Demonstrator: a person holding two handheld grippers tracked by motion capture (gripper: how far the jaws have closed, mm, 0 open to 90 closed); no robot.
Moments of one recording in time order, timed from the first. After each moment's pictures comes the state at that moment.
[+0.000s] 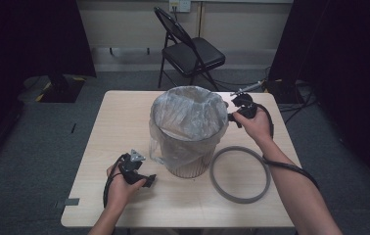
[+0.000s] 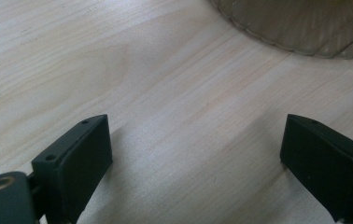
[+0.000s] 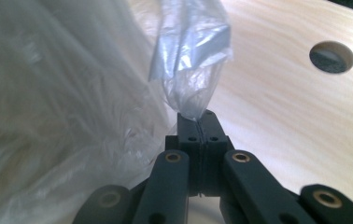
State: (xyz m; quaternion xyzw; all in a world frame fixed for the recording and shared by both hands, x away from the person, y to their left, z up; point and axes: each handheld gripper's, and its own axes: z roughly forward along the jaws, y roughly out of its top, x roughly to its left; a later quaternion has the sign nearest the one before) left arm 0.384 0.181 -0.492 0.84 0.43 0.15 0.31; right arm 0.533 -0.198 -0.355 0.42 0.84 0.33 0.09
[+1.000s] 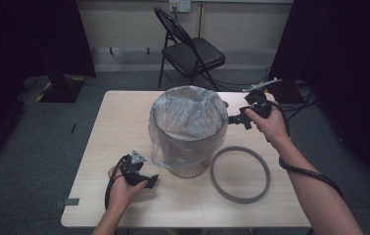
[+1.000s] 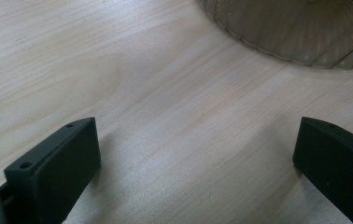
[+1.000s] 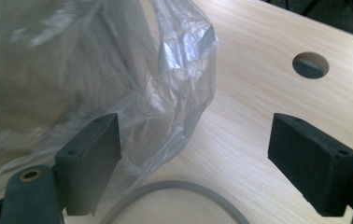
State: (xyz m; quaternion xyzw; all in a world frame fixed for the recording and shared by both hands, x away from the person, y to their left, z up) left arm 0.383 0.177 -0.499 0.83 0.43 0.17 0.33; right arm 0.502 -0.225 -0.319 0.41 0.84 0.36 0.09
